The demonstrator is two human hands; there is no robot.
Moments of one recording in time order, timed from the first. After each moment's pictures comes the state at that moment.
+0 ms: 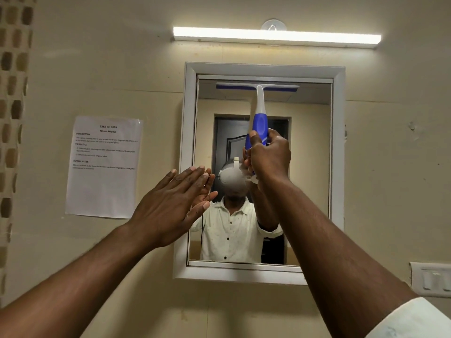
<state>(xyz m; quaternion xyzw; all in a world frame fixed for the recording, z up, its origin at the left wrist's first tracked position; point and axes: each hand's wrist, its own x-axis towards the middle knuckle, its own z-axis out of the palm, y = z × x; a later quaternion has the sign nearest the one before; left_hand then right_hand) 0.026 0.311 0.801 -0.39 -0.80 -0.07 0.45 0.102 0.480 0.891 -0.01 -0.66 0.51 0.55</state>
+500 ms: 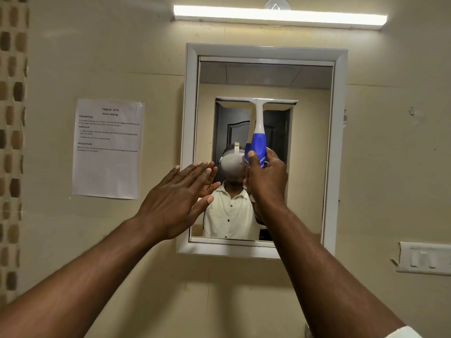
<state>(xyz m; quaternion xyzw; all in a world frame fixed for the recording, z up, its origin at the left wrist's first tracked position) 0.044 0.312 0.778 -0.39 -0.82 -0.08 0.41 0.106 0.478 0.821 -0.04 -0.66 0.52 0.54</state>
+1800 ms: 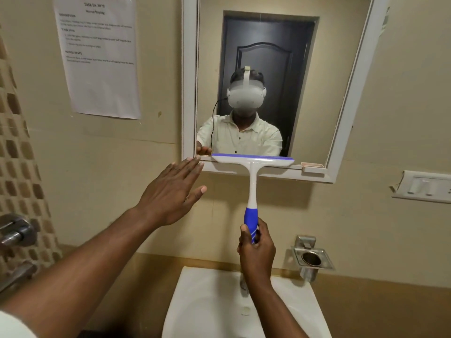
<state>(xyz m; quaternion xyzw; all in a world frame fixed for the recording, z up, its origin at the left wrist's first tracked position) 0.041 0.303 0.632 -0.37 -0.88 -0.08 0.27 0.143 0.472 0.520 -0.17 -0.69 0.57 0.41</state>
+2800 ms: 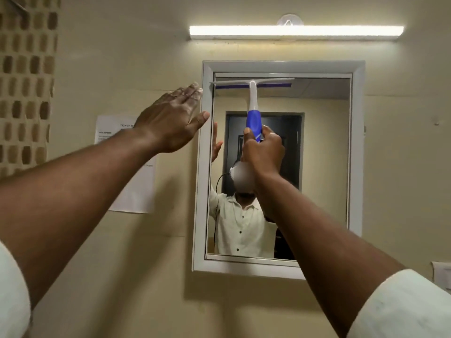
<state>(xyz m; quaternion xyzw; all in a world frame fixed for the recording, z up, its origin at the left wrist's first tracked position) 0.027 0.274 0.937 -0.31 -0.80 -0.07 0.51 0.081 0.444 0.888 0.01 -0.66 0.50 0.56</state>
